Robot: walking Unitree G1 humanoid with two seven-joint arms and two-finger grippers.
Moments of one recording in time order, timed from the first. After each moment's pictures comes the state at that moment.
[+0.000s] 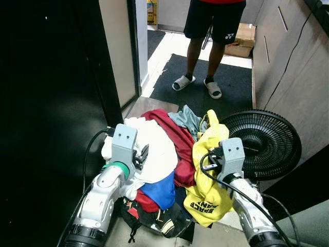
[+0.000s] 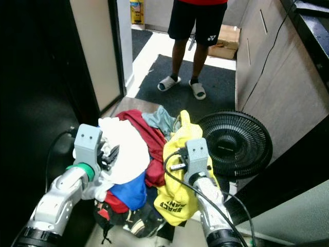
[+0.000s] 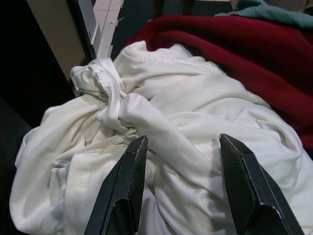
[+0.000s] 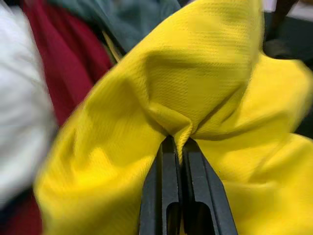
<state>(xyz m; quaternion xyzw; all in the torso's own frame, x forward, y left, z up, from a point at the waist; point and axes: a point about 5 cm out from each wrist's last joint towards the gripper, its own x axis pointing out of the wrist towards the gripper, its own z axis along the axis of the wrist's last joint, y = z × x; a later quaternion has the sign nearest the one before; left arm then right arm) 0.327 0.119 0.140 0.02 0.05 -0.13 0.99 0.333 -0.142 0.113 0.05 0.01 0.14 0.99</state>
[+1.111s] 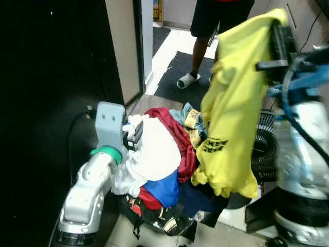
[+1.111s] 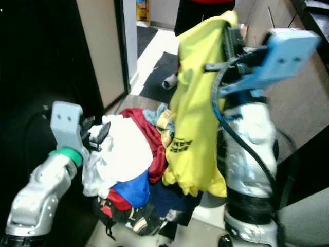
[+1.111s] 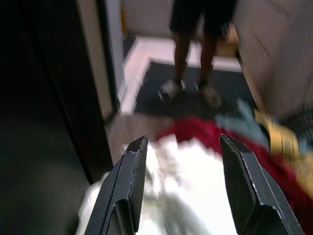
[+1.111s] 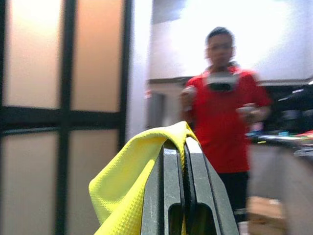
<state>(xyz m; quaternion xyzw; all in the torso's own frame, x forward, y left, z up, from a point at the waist) 0.305 0.129 0.235 -0.02 -0.09 -0.10 0.99 0.280 -0.189 0.354 -0.01 -0.44 0.03 0.90</state>
